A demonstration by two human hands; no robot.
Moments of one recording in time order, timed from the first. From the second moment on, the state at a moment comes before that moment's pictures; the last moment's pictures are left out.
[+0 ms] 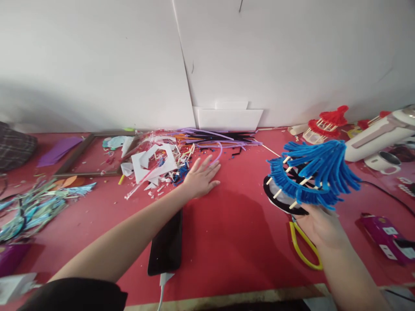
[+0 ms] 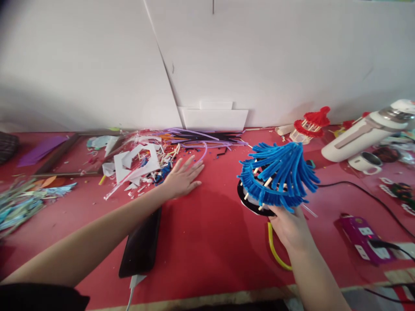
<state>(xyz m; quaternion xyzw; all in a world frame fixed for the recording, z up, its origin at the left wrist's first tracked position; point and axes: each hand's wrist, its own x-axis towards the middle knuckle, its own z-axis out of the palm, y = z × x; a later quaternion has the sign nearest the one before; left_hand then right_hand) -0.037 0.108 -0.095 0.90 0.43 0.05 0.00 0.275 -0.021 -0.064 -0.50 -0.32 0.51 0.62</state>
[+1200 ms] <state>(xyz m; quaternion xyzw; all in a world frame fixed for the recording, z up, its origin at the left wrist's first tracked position) 0.062 0.152 -0.106 0.82 0.55 0.15 -0.05 0.256 -0.023 -0.048 -0.46 -0.27 0.54 0.65</state>
